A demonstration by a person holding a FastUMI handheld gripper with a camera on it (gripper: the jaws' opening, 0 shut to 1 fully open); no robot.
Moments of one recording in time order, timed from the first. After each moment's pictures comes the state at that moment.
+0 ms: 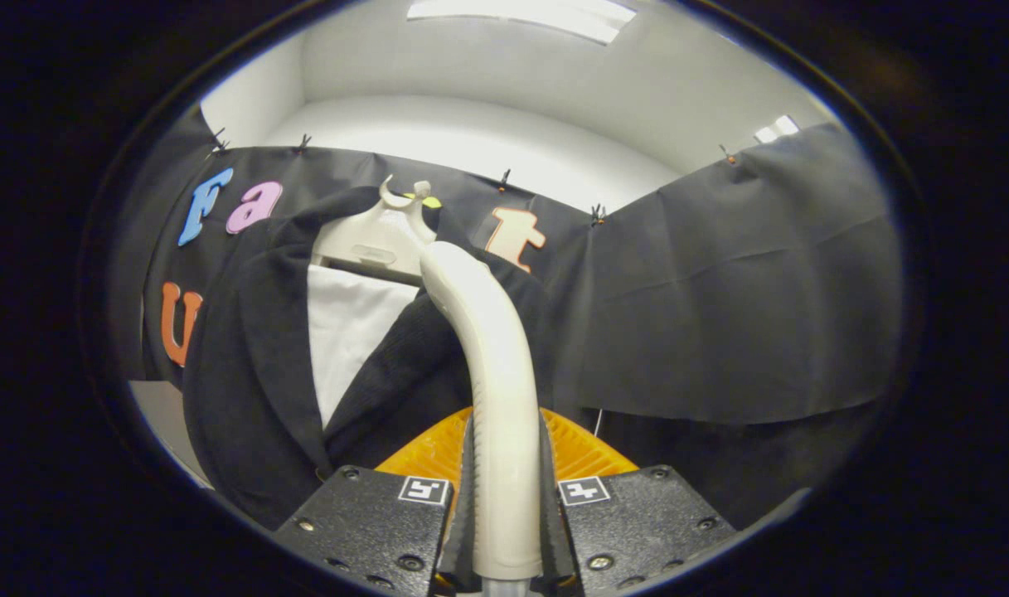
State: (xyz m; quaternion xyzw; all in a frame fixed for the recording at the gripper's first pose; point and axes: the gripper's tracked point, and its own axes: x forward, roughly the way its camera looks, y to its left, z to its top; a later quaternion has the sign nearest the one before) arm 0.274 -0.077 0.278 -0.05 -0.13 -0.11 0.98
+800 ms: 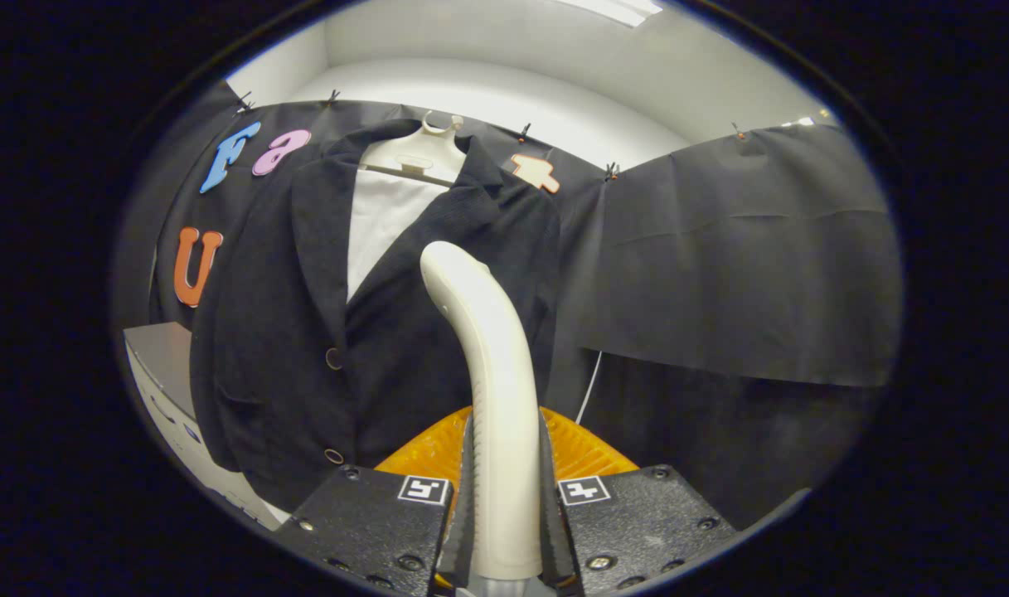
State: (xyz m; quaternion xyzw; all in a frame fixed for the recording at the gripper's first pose) arm 0.241 -0.082 0.174 -0.07 -0.03 -0.11 0.99
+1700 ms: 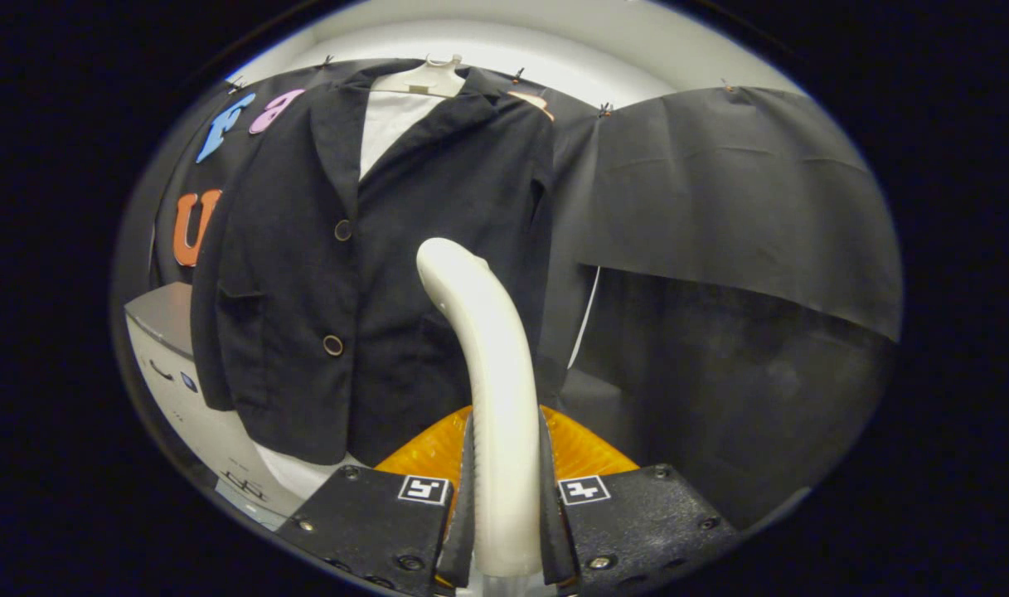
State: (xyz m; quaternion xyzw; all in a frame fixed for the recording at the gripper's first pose) arm 0.199 -0.089 0.061 -0.05 0.08 -0.13 0.99
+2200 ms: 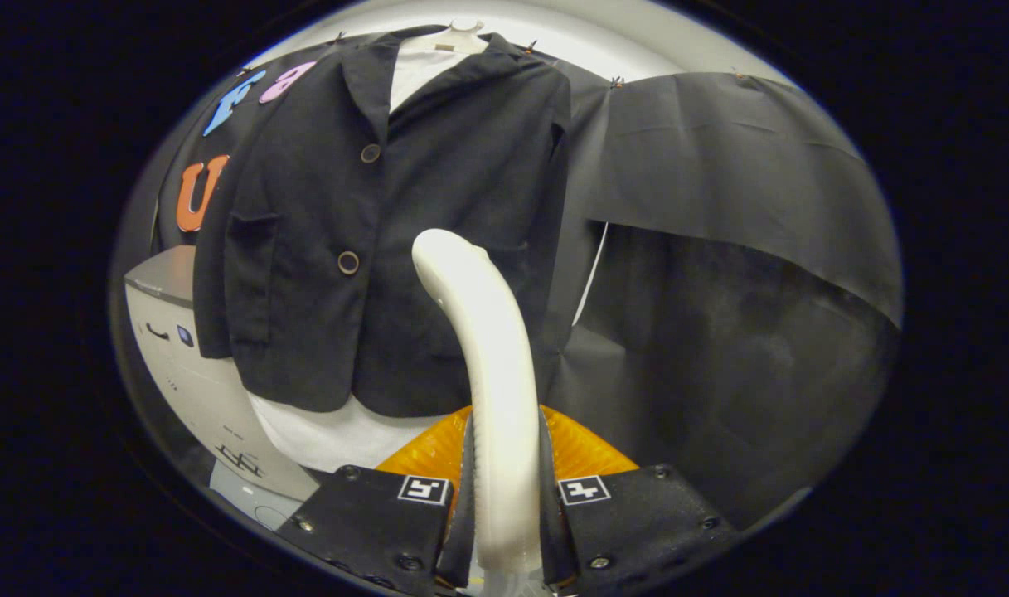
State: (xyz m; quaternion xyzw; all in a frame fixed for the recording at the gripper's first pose) arm 0.181 -0.082 -0.020 -0.05 0.16 -0.13 0.98
